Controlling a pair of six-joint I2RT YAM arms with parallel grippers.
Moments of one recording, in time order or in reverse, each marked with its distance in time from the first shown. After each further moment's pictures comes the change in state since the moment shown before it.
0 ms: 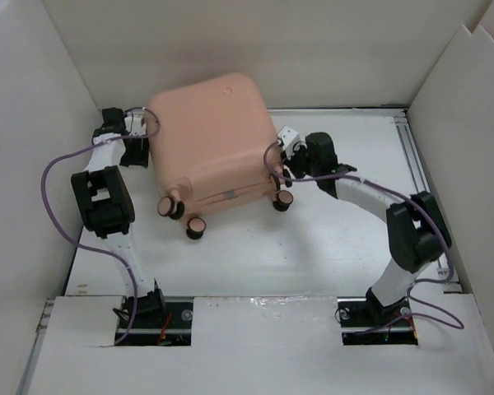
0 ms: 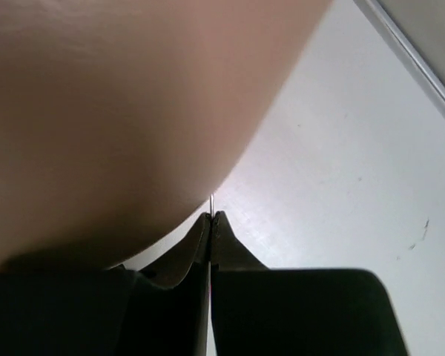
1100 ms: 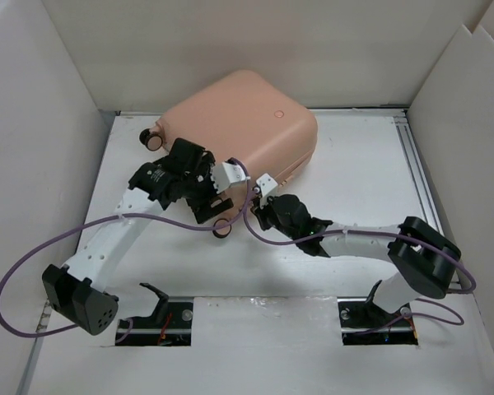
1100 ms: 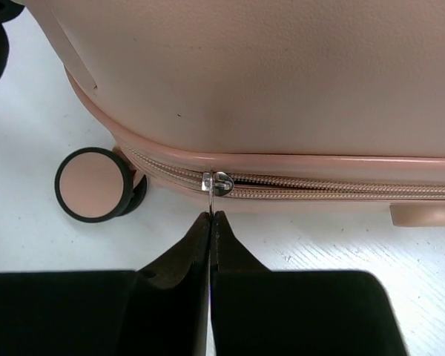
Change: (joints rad) left arm -0.758 -0.799 -0.349 -0.335 0.110 0.446; right arm 0.515 -0.208 -0.439 0.393 0.401 0.491
